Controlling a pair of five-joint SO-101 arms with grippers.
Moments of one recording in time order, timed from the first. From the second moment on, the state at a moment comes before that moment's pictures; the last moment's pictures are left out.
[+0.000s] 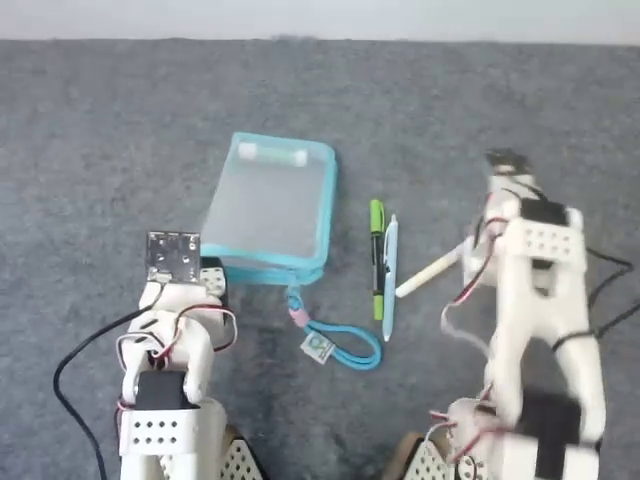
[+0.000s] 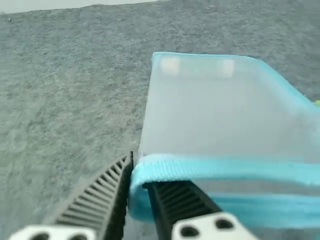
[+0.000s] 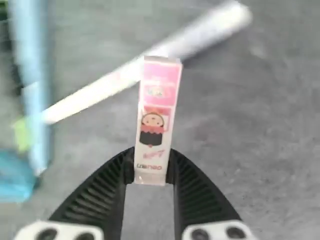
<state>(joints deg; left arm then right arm) -5.9 -89.6 93.6 41.4 0.2 2.7 -17.8 32.1 75.9 14.4</state>
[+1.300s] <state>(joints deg) 15.4 -89.6 92.5 41.4 0.5 -30.9 -13.9 18.7 89.5 10.6</state>
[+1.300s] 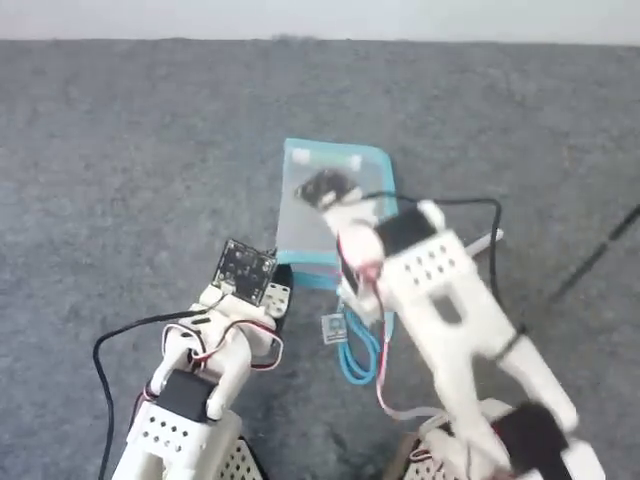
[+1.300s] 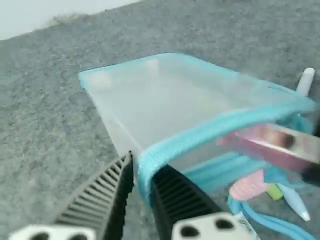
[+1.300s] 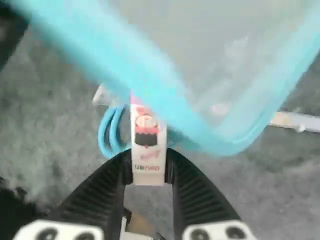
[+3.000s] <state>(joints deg) 8.2 -89.6 92.5 41.4 0.5 -9.8 -9.1 7.7 89.9 -3.2</state>
